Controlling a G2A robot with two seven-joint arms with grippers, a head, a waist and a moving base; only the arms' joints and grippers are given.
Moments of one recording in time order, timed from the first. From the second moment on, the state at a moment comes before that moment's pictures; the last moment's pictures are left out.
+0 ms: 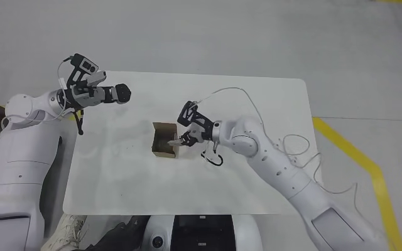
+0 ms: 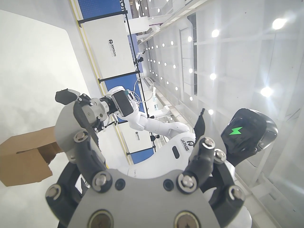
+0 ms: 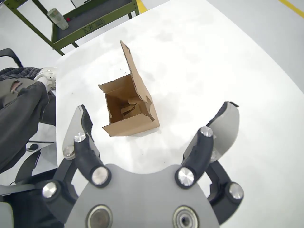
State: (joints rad) left arm 0.98 -0.82 -1.46 -1.21 -0.87 -0.20 -1.40; right arm -0.80 -1.40 0.71 -1.27 -0.85 -0.60 0.47
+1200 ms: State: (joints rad) left arm 0.98 -0.83 -1.48 -1.20 -0.86 -0.19 -1.42; right arm -0.76 -1.46 0.77 -1.14 -0.50 -0.65 0.43
